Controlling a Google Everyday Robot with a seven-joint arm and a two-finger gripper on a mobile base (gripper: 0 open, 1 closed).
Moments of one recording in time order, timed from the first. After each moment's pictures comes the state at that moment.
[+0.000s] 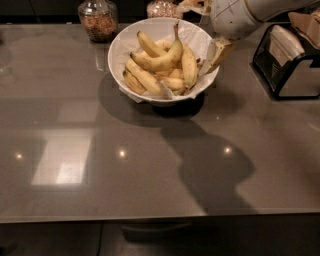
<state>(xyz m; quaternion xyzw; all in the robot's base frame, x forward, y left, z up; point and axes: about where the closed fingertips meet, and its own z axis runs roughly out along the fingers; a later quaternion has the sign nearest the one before) 0.608 -0.080 1.000 -0.81 0.43 -0.09 0.39</state>
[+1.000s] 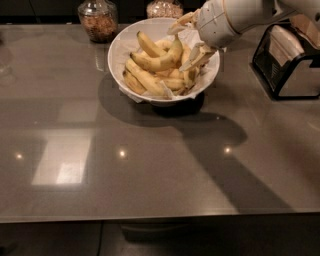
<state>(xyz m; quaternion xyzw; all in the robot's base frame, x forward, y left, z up) 0.652 -0.056 0.962 -0.81 0.41 -0.04 0.42</state>
